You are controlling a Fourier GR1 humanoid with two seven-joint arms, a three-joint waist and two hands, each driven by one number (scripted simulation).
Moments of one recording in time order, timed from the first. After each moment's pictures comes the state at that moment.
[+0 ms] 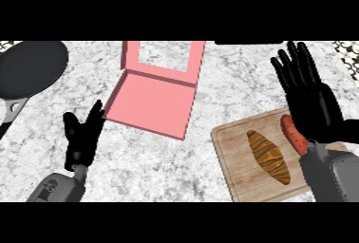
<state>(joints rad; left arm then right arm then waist) -0.17 0.34 -0.32 -1.34 0.34 0.43 0.18 -0.31 -0.26 0.06 -1.62 -0.44 0.00 -0.09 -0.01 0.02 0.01</state>
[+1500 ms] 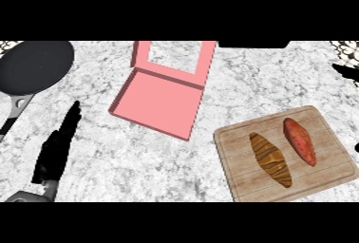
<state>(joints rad) -0.05 0.49 -0.30 -1.49 0.15 0.37 0.04 -0.41 -0.91 0.11 -1.13 0.09 0.48 -0.29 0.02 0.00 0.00</state>
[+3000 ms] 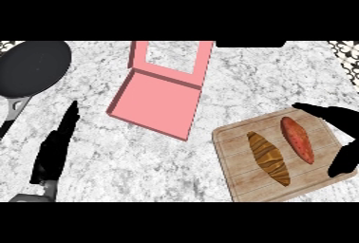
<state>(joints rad) -0.02 0.38 -0.16 -1.51 0.00 0.26 0.07 -0.29 -0.72 0.14 -1.31 0.49 0.64 -0.05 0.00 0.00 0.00</state>
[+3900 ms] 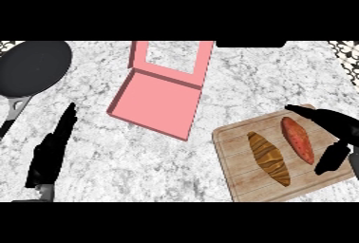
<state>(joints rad) 0.02 0.30 -0.06 -1.56 -0.08 0.15 0.09 -0.30 -0.58 0.04 -1.23 0.68 0.64 -0.12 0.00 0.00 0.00</state>
